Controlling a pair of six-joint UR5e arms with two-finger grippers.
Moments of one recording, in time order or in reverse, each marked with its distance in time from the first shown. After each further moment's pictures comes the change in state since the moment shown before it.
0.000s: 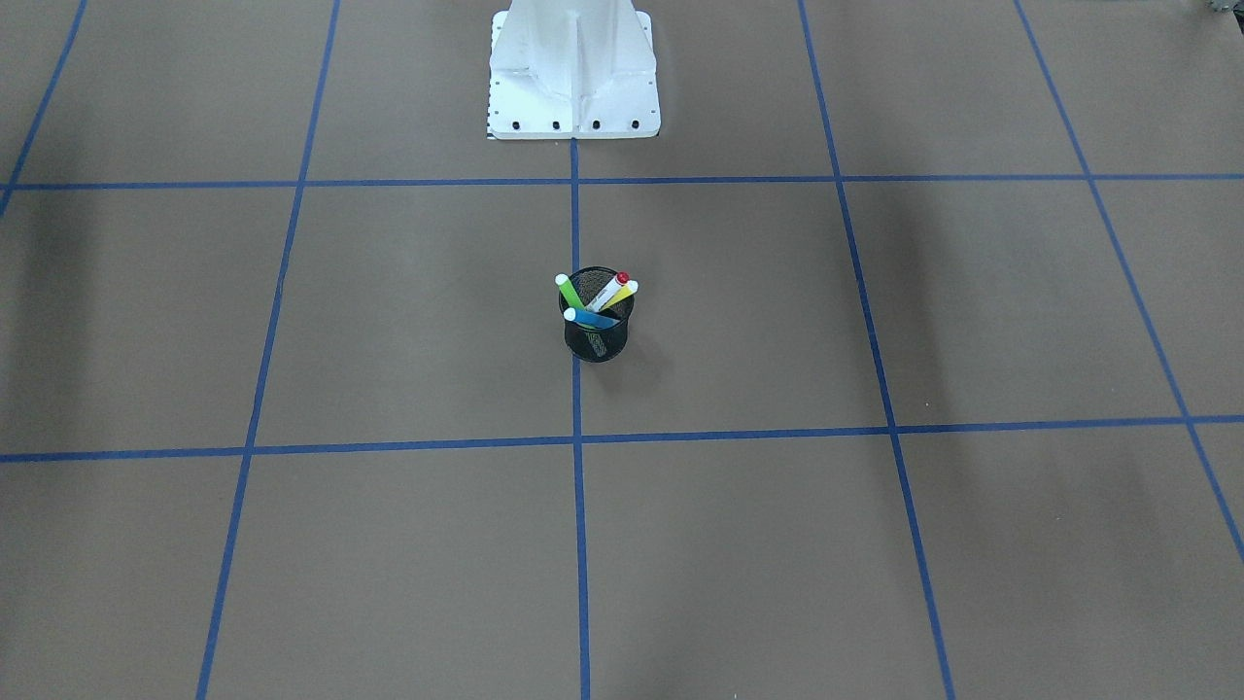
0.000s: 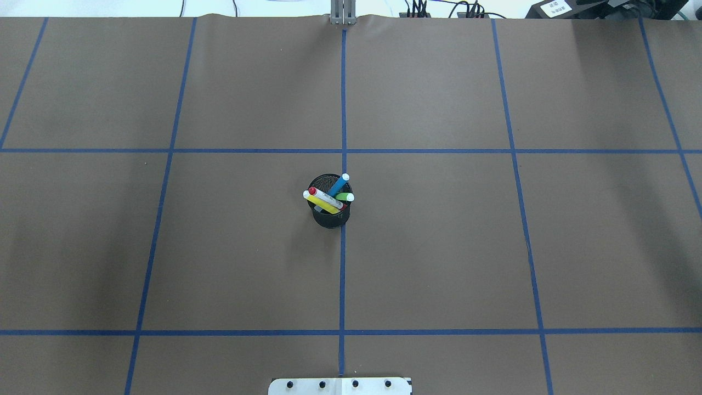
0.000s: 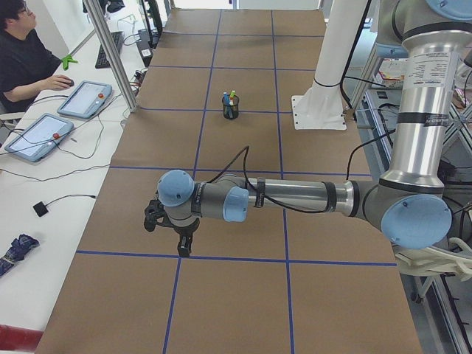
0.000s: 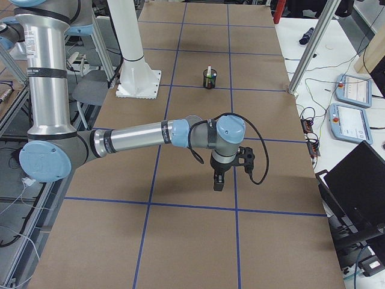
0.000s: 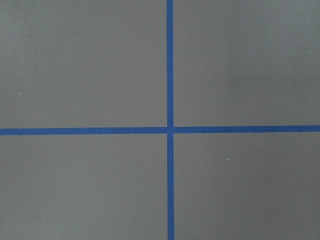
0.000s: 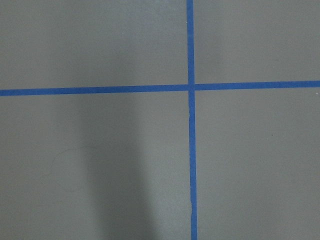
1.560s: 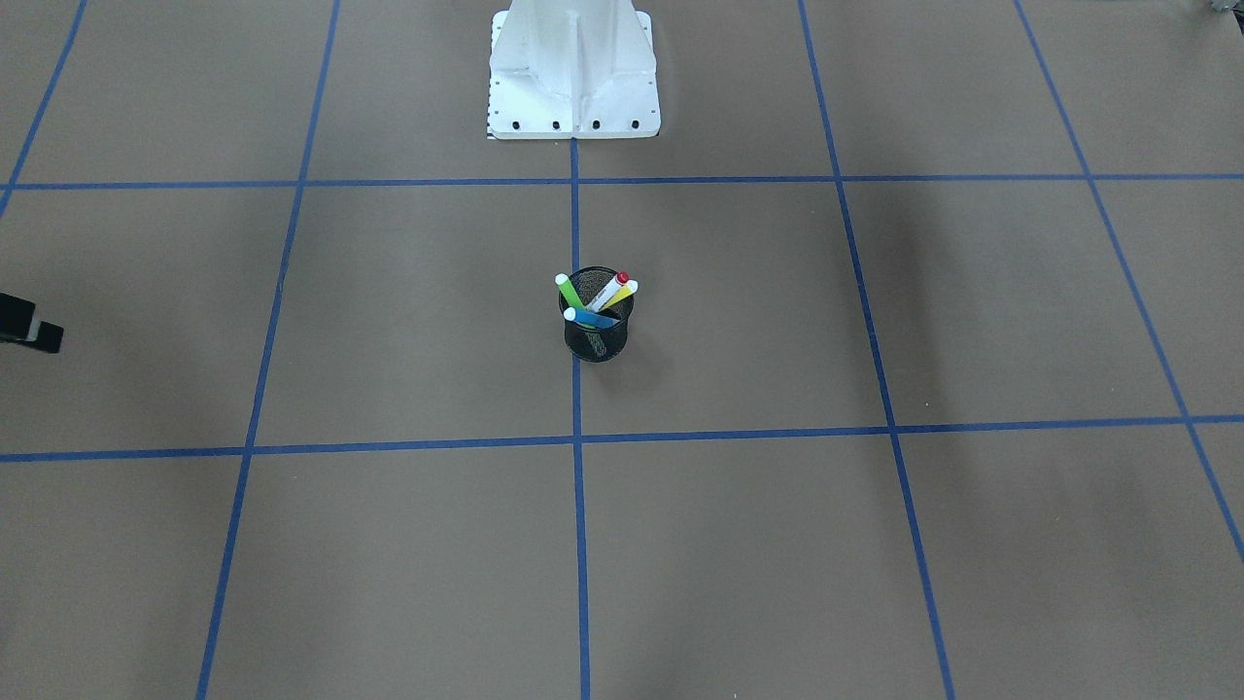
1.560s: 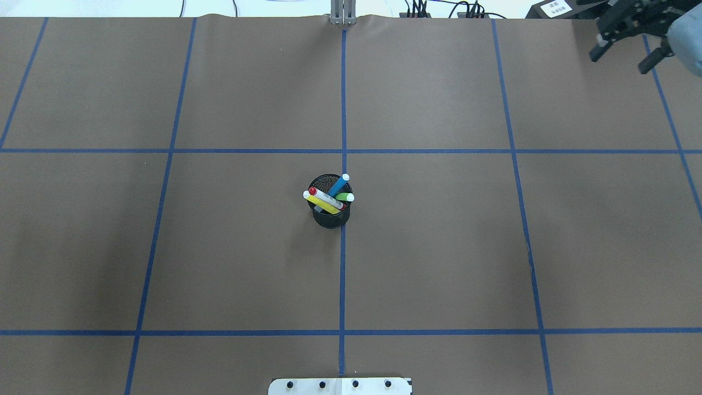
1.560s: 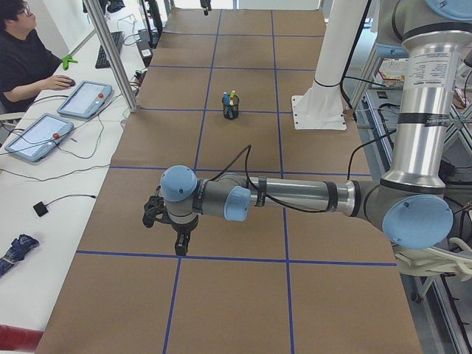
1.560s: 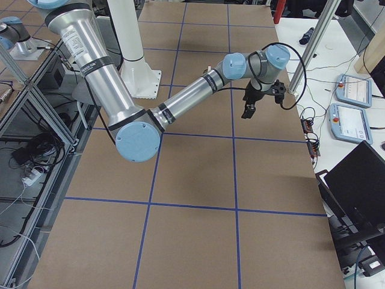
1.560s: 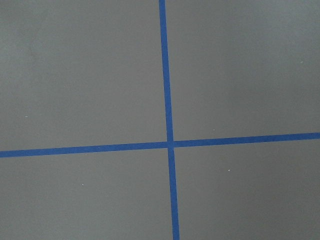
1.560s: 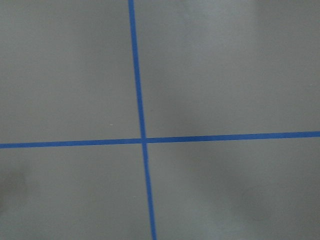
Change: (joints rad) left arm 0.003 0.008 -0.018 -0.035 0.038 -0.008; right arm -0.256 0.524 -0.070 -0.288 0.205 0.393
